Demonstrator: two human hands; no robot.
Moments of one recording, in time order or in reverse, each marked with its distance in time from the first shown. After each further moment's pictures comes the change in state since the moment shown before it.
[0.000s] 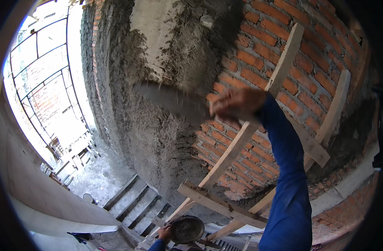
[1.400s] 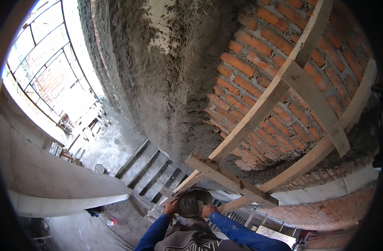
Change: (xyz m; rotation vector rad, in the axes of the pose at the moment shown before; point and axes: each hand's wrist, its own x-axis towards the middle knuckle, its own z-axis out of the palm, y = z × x) left_hand 0.021 -0.023 -0.019 0.240 0.019 0.004; right_hand 0.050 0.527 0.550 -0.366 0.137 0.803
